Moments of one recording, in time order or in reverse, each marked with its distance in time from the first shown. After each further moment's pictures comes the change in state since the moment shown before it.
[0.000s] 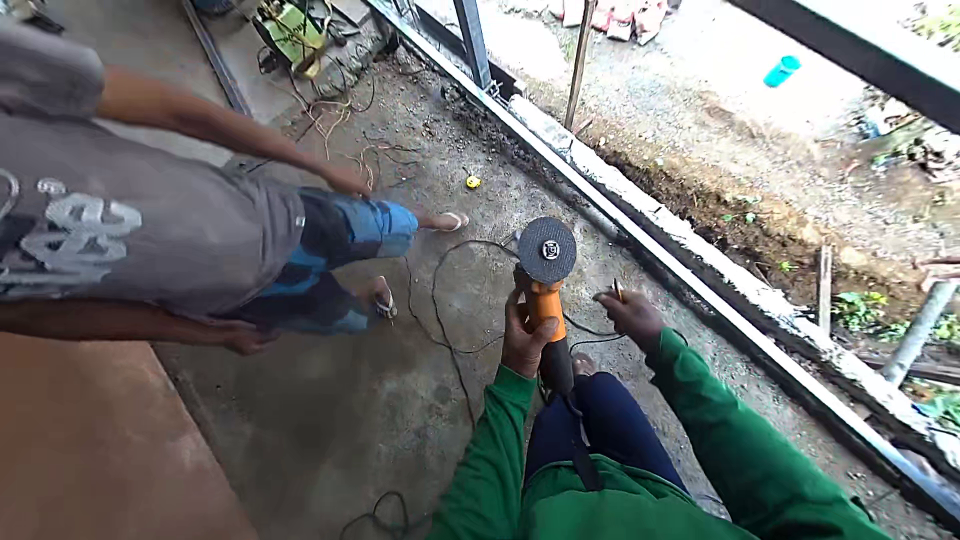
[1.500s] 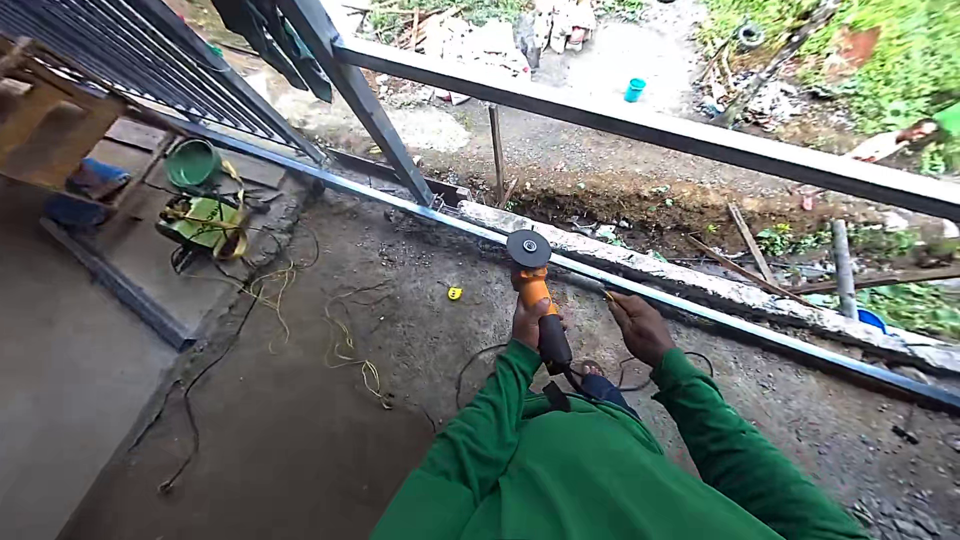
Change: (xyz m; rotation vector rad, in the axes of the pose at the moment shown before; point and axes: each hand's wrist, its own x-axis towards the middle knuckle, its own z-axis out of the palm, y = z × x) left_hand 0.415 0.165 0.029 -0.023 -0.313 -0.481; right_hand 0.186 -0.278 -0.020 -0.234 0.611 -0.034
